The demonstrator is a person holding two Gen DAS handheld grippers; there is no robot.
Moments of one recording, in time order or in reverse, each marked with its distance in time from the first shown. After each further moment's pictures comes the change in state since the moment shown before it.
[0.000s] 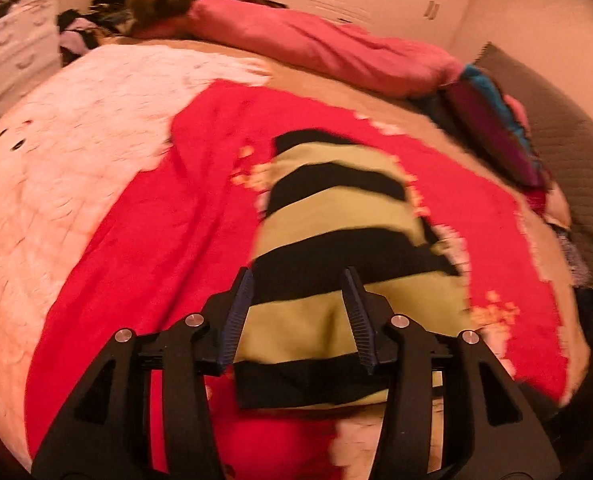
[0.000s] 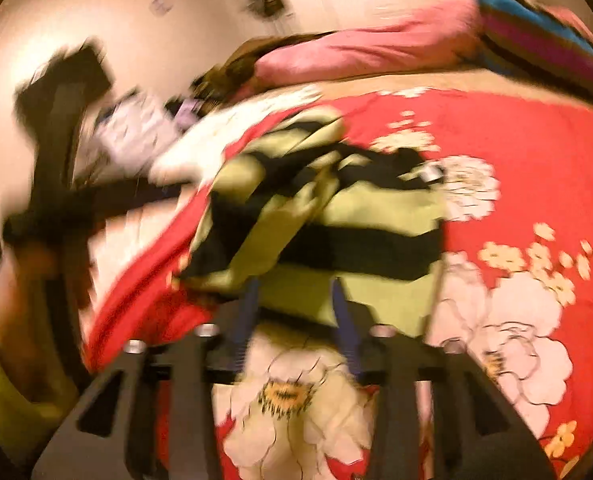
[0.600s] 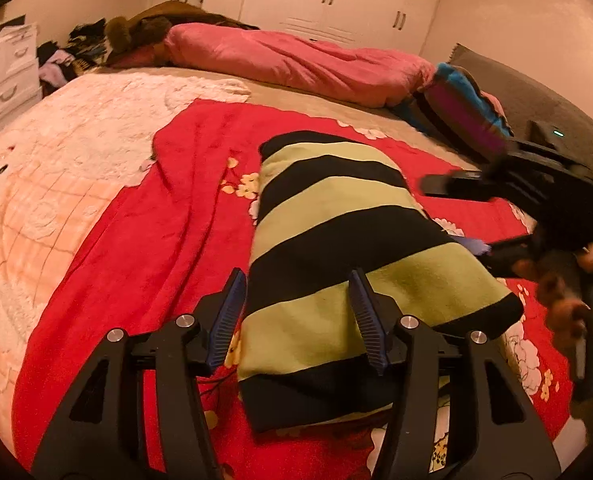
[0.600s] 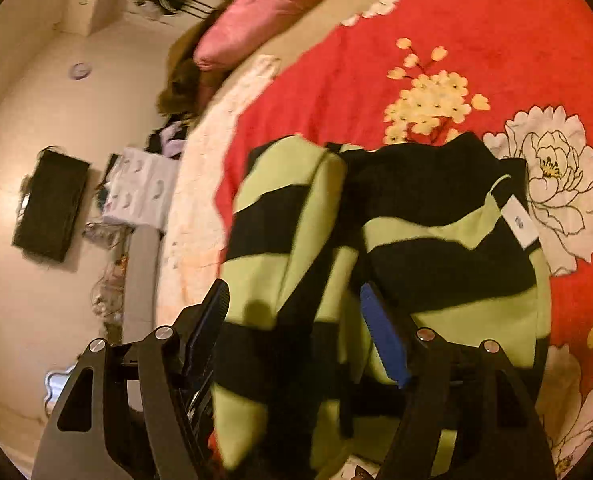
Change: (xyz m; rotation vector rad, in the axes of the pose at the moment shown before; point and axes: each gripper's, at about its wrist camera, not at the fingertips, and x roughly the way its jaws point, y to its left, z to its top) left arm 0.012 0.003 -0.018 0.124 -0.107 -0.073; right arm 0.114 -0.038 0.115 0.464 0.258 0.188
